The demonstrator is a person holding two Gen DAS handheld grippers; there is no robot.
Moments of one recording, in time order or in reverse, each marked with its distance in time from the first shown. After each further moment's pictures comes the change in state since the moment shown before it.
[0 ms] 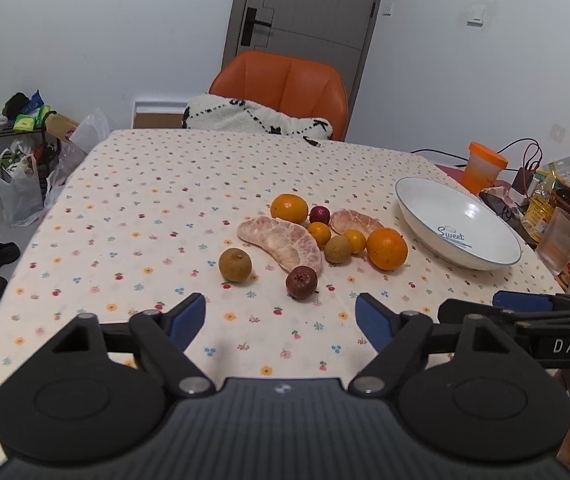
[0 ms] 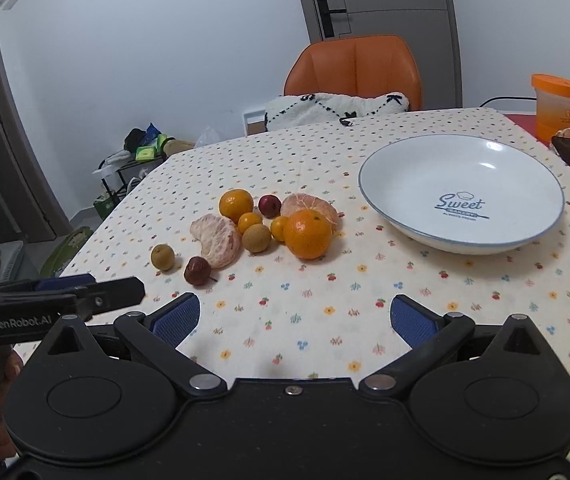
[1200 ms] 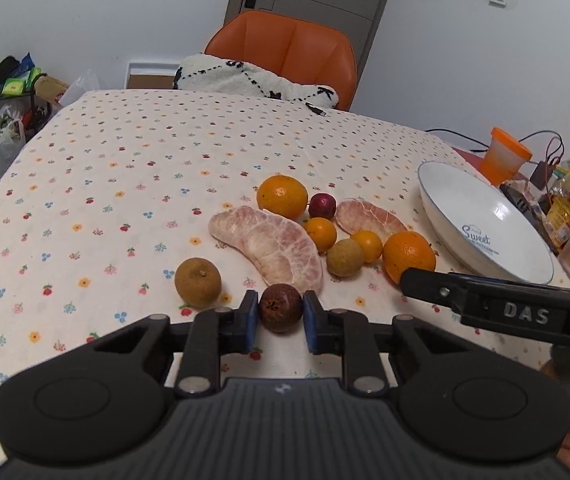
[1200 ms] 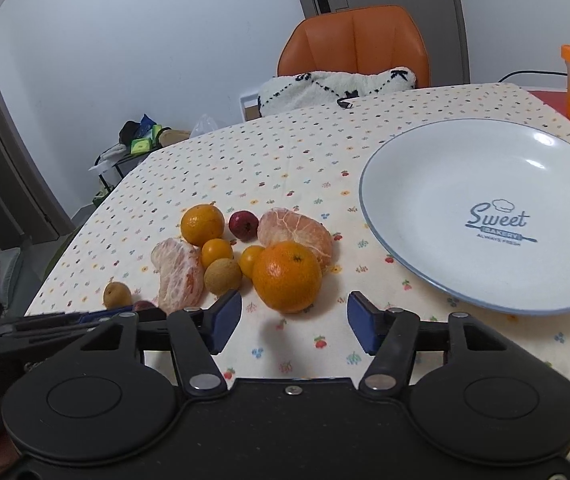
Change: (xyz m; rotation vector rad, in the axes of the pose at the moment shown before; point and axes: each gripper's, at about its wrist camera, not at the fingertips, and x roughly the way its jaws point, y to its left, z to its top) left arm 0.073 -0.002 0.018 -0.059 0.102 -0.014; right arm 0.076 -0.022 0.033 0.046 0.067 0.029
